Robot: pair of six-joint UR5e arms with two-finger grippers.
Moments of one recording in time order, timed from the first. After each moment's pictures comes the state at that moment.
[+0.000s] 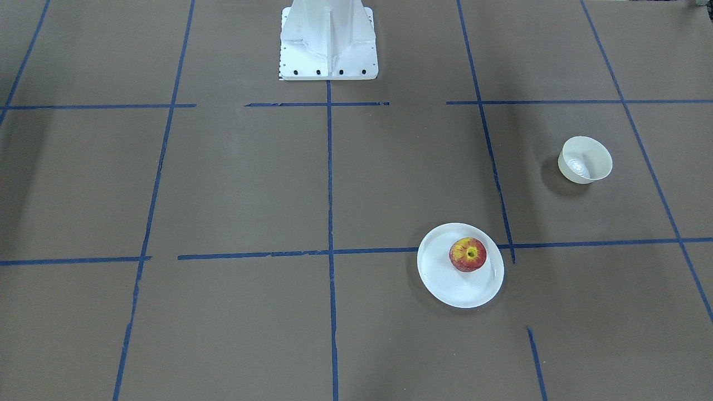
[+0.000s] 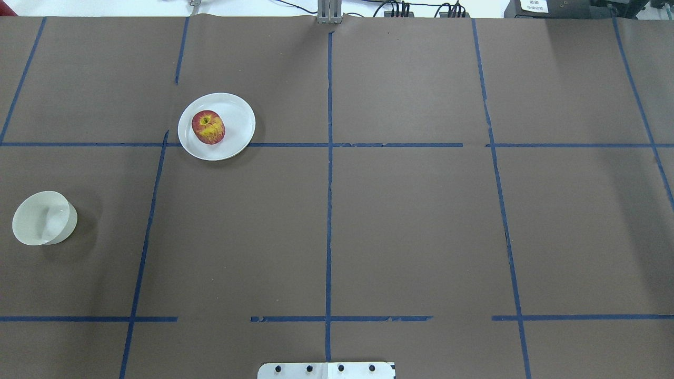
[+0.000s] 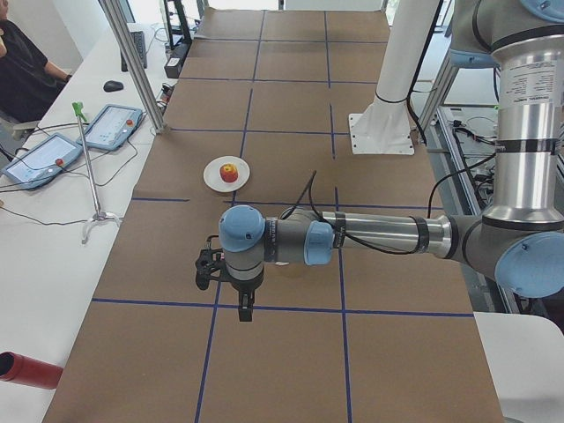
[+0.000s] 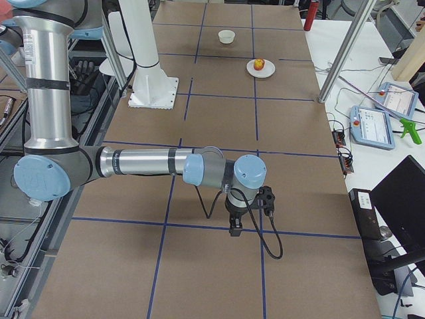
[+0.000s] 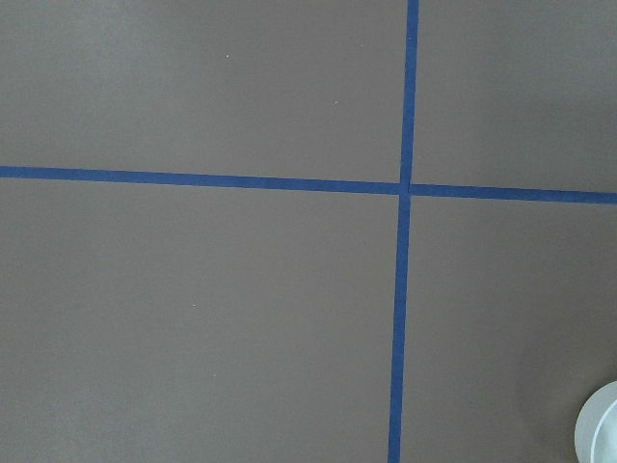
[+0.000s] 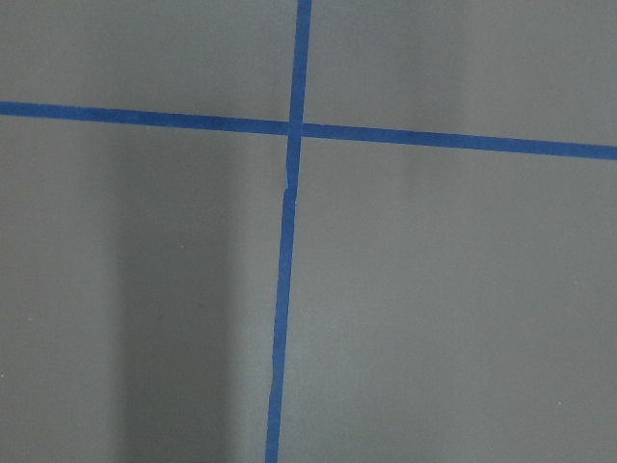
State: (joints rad) left arm -1.62 -1.51 -1.68 -1.56 -2.33 -0.03; right arm 1.59 -1.59 1.65 -1.76 2.32 -0.16
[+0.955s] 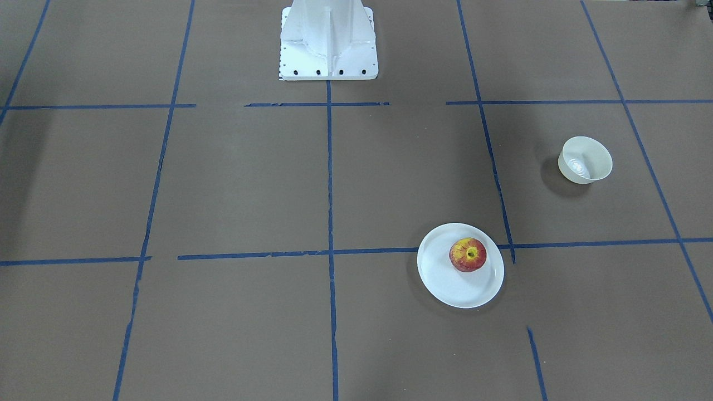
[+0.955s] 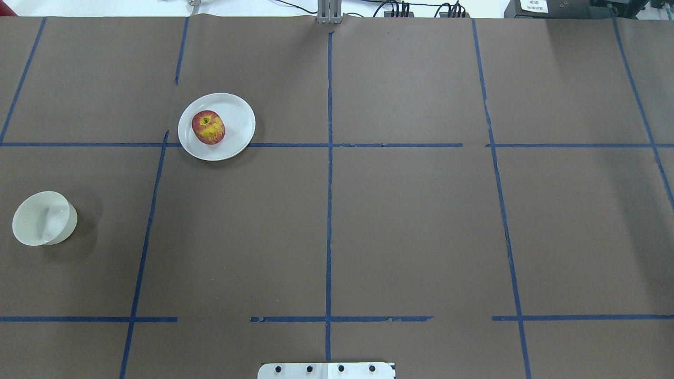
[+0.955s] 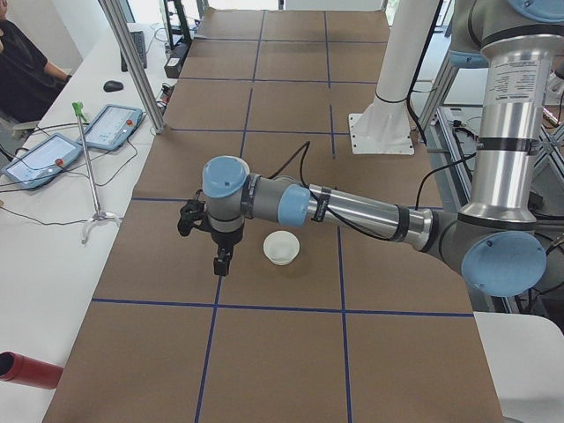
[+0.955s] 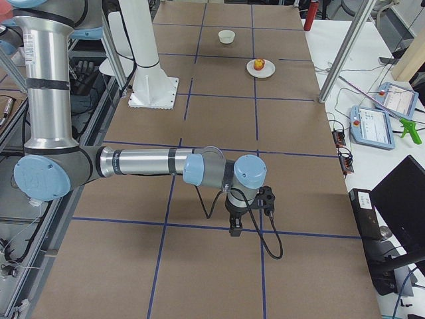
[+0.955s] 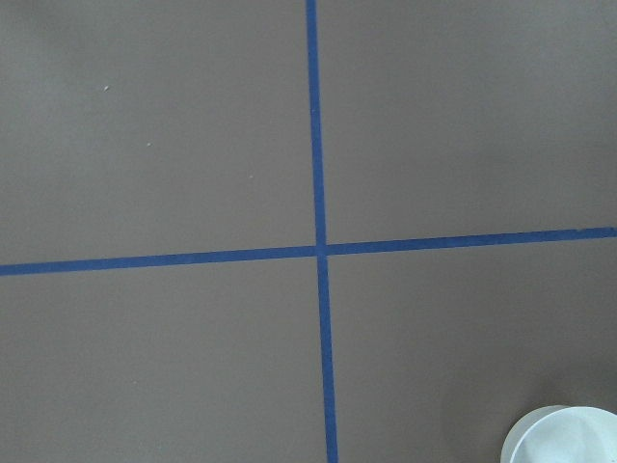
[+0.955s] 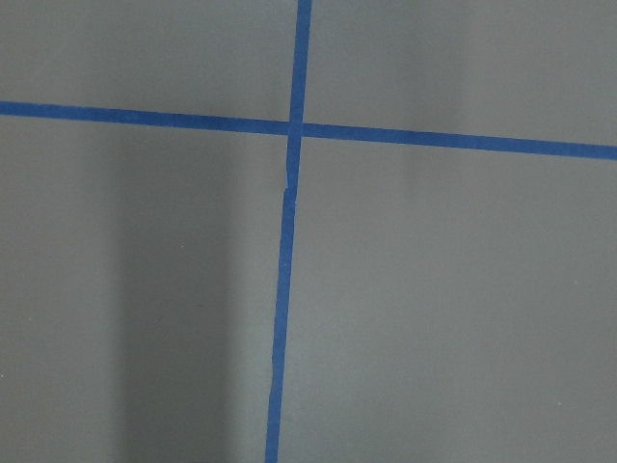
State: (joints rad) left arm -1.48 -1.65 -1.77 -1.55 -2.33 -0.08; right arm 1.59 -1.59 1.65 -1.76 2.32 -0.16
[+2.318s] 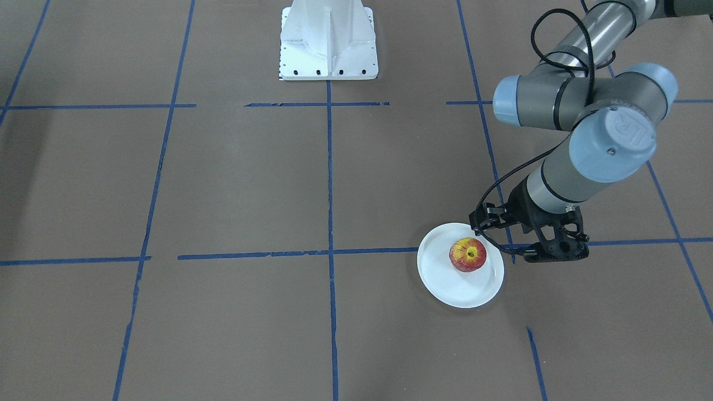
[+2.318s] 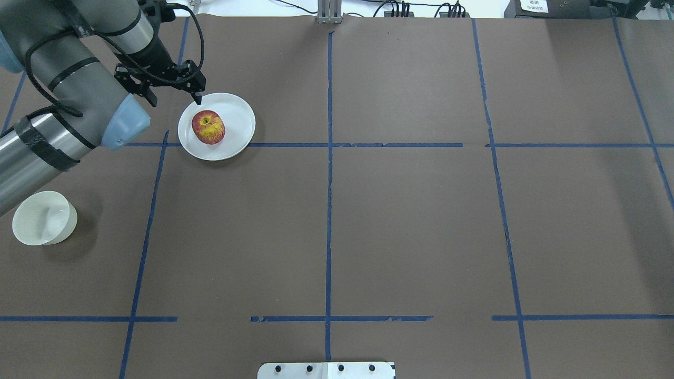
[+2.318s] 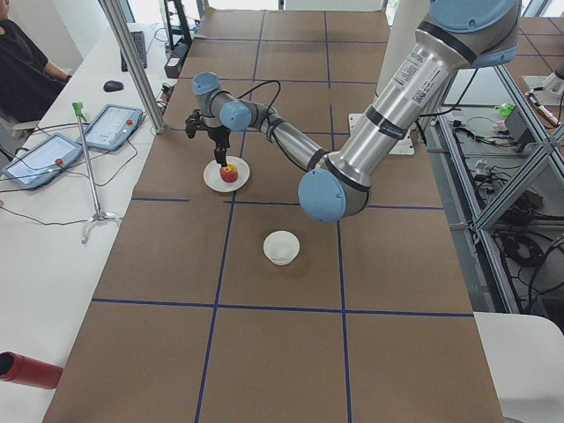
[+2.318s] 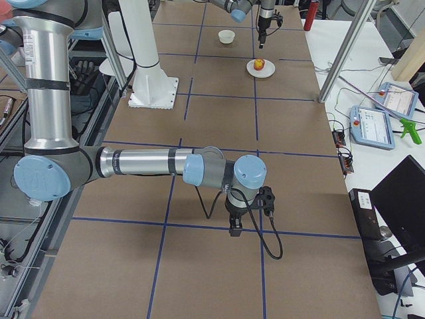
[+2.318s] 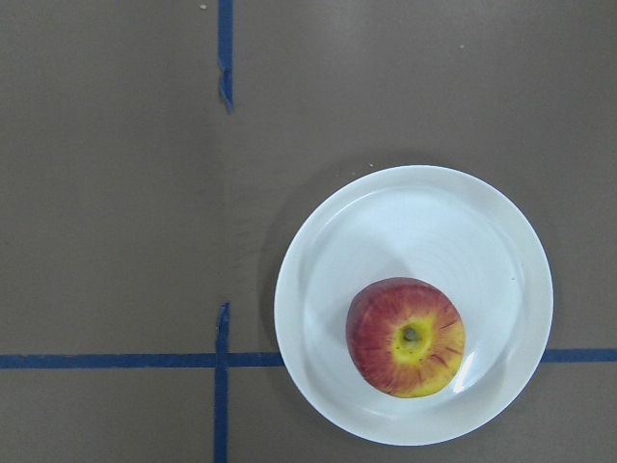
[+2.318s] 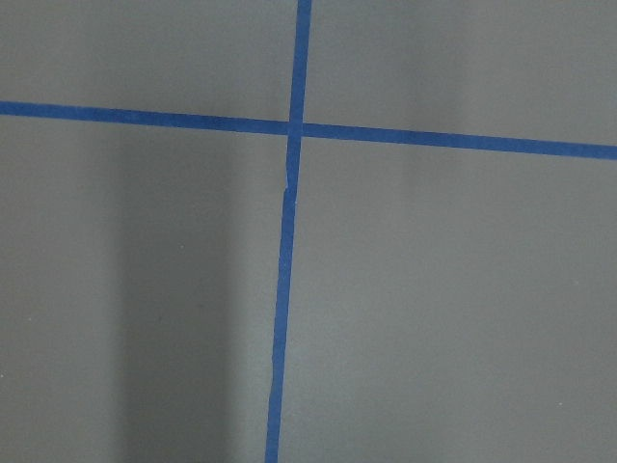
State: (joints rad) left arm -0.97 -2.23 -1.46 -1.59 -2.24 -0.83; right arm 1.59 -1.59 1.65 -1.76 2.32 -0.16
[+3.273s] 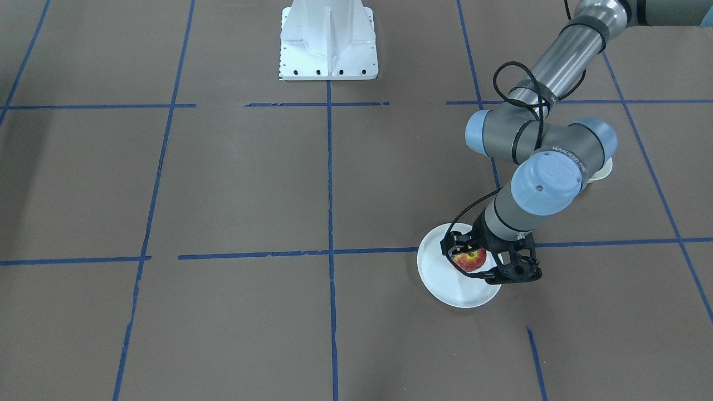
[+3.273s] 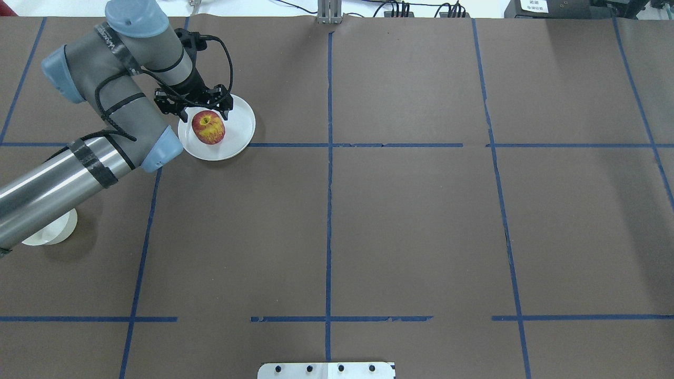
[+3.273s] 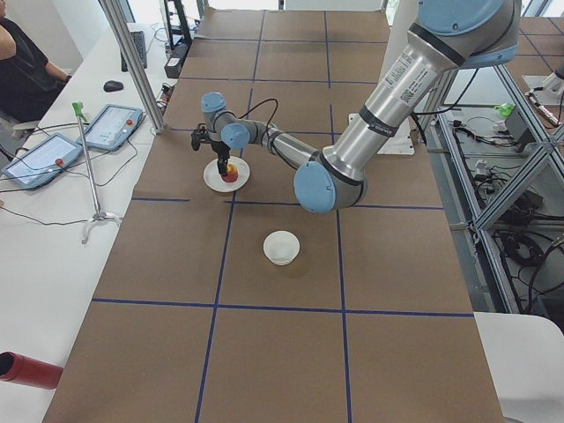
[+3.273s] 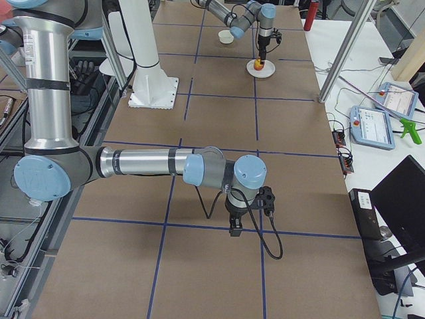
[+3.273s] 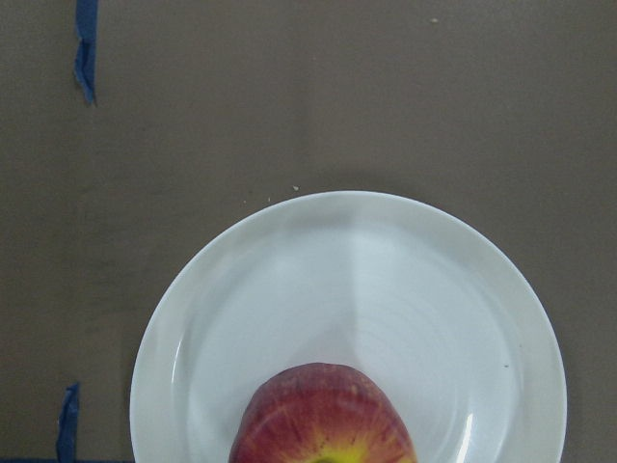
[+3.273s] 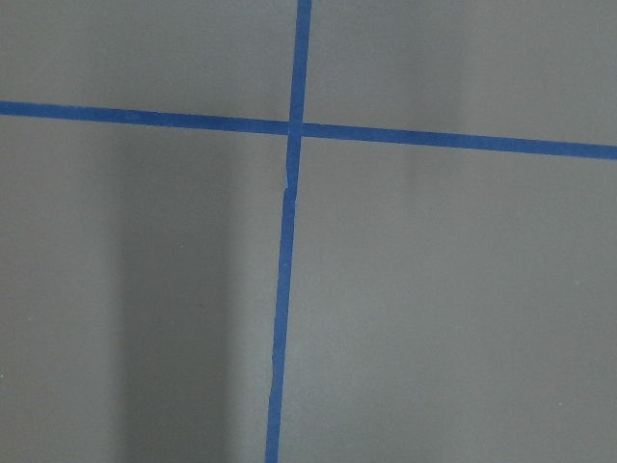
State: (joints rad) left arm -0.88 -2.27 -1.25 -1.84 -2.15 -0.94; right arm 1.59 -1.59 1.65 -1.76 2.32 -0.16
